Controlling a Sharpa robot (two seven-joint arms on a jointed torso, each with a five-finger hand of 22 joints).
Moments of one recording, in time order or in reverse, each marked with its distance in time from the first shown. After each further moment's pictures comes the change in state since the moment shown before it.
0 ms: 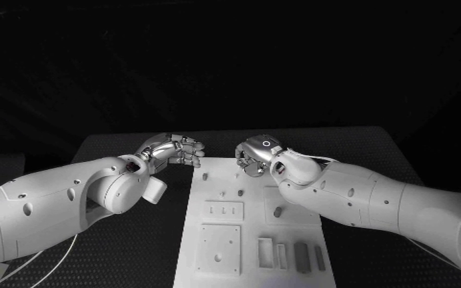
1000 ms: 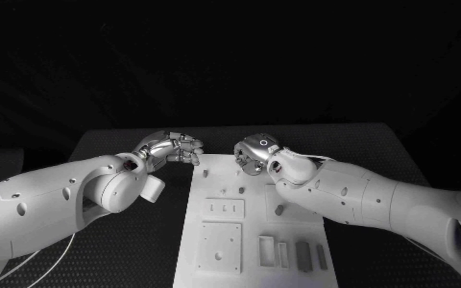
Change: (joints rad) left arm 0.012 -0.003 0.001 0.011 0.000 0.001 0.001; left_hand 0.000 0.000 0.000 0.000 0.000 0.000 0.000 -0.004 0.000 0.000 0.000 -0.004 0.001 0.000 0.000 -0.008 0.005 -0.004 0.000 0.000 -0.004 0.000; right arm -0.004 0.020 0.001 -0.038 -0.032 -0.004 -0.018; right_hand -0.007 -0.008 0.003 0.003 0.004 0.002 -0.002 0.000 0.000 0.004 0.004 -0.007 -0.003 0.003 0.003 0.003 -0.003 0.000 0.002 0.002 0.000 0.000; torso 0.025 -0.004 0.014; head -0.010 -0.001
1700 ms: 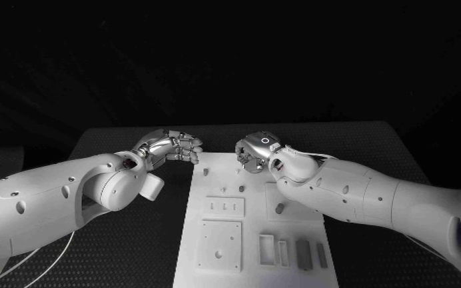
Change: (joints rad) left arm 0.001 -0.005 0.000 -0.001 0.000 0.000 -0.001; left_hand -0.004 -0.004 0.000 0.000 0.000 0.000 0.000 0.000 0.000 0.004 0.004 -0.004 0.001 0.000 0.000 -0.004 0.003 0.000 0.000 0.000 -0.004 0.000; right arm 0.001 -0.005 0.003 -0.001 0.001 0.002 0.002; right_hand 0.004 0.002 0.003 -0.003 0.000 0.000 0.000 0.000 0.000 0.004 -0.004 0.000 -0.001 0.004 -0.003 0.000 0.000 0.000 0.002 0.002 0.000 0.000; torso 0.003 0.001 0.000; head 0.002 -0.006
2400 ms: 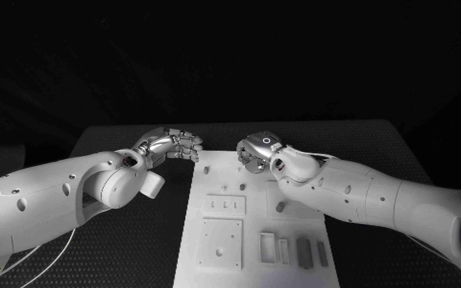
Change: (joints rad) left arm 0.000 -0.003 0.000 0.000 0.000 0.000 0.000; left_hand 0.000 0.000 0.000 0.000 0.000 0.000 0.000 0.000 0.000 0.000 0.000 -0.004 0.001 0.000 0.000 0.000 0.001 0.000 0.000 0.000 0.000 0.000; right arm -0.006 -0.007 0.000 0.011 0.002 0.009 -0.004; right_hand 0.002 -0.003 -0.001 -0.001 -0.001 0.002 -0.002 0.000 0.000 0.004 0.004 0.000 0.000 0.000 0.000 0.000 0.000 0.000 0.002 0.002 0.000 0.000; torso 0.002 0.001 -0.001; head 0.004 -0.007
